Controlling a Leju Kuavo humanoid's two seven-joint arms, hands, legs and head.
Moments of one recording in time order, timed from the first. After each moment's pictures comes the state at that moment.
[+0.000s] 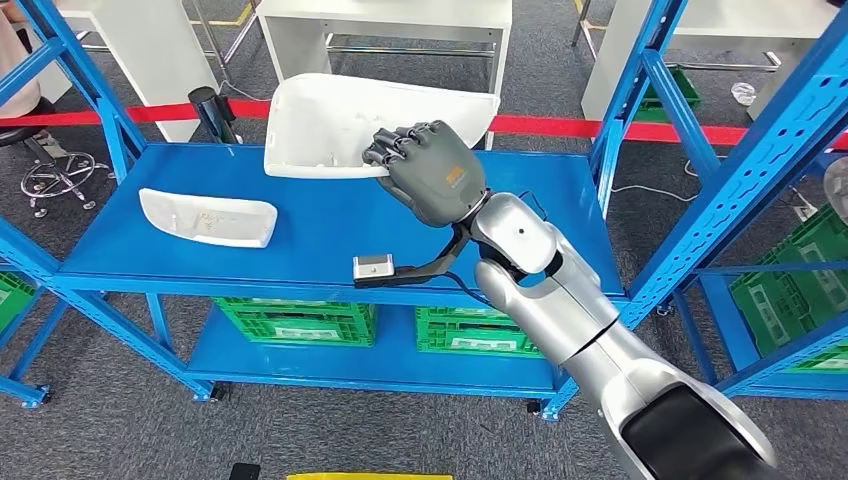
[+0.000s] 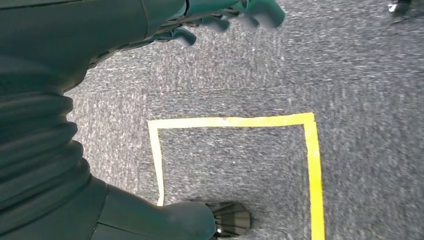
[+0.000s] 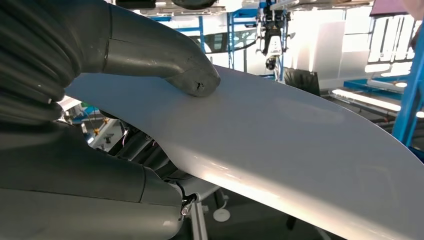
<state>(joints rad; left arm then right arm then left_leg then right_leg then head) -0.12 -0.13 0.19 -0.19 -0.26 0.39 -0.27 -0.81 0.08 0.79 -0.92 1.21 -0.21 -0.41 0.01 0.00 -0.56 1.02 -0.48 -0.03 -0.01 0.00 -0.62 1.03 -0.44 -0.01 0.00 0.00</state>
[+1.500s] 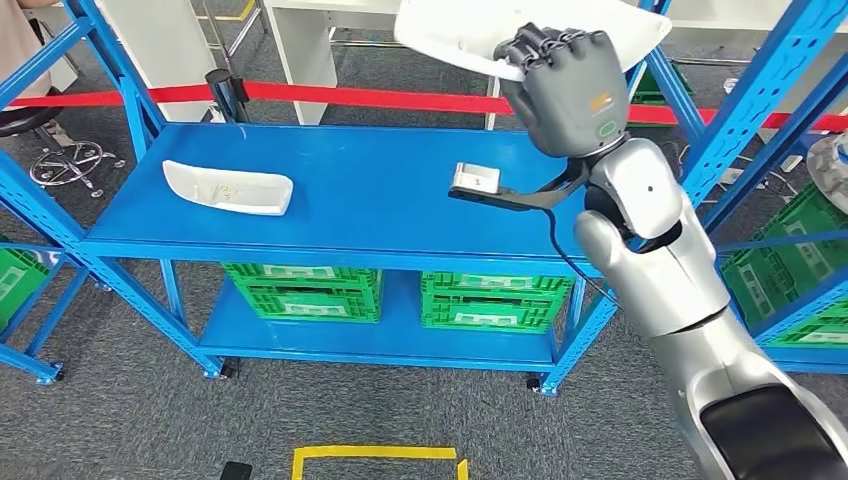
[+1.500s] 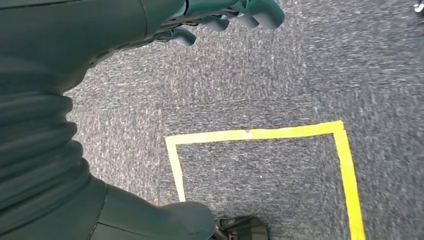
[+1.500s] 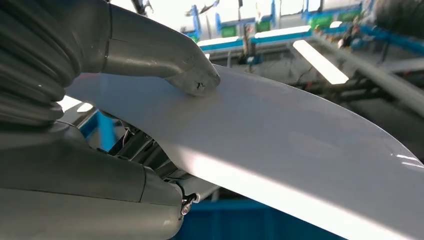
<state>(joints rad) -0.12 -0.10 0.20 -0.20 -0.33 0.34 -0.26 -0.82 -0.15 0.60 -1.20 1.24 -0.17 -0.27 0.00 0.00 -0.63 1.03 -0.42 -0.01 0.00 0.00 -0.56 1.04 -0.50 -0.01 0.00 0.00</state>
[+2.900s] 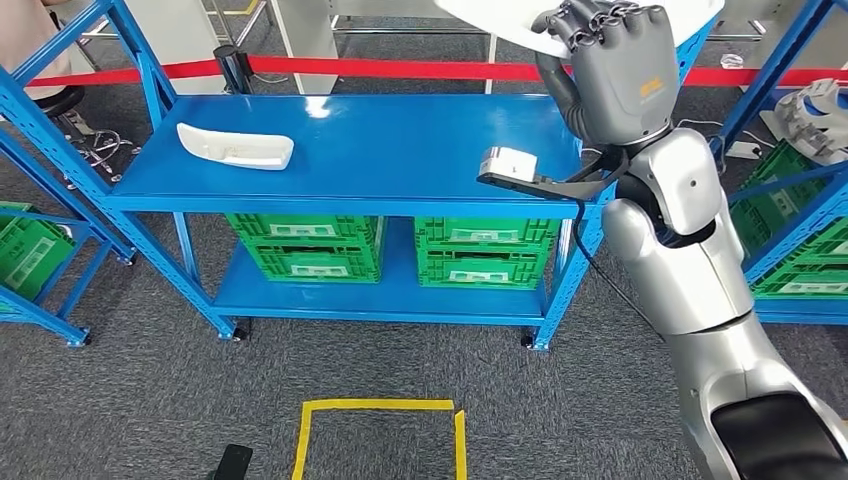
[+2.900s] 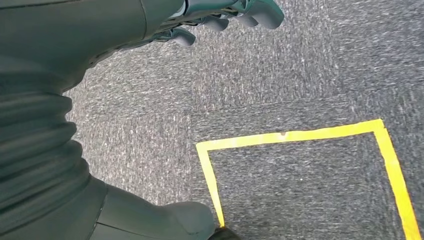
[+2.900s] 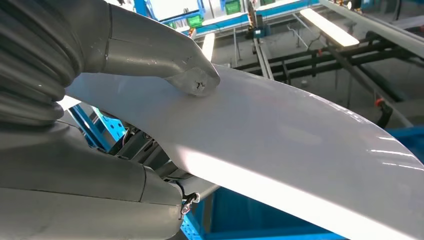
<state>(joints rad) -0.16 -0.06 0.20 -0.21 -0.39 0.32 -0.23 -0.81 -0.15 0.50 -1.27 1.22 -0.18 -0.34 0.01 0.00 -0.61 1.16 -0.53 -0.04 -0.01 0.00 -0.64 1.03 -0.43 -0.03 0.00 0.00</state>
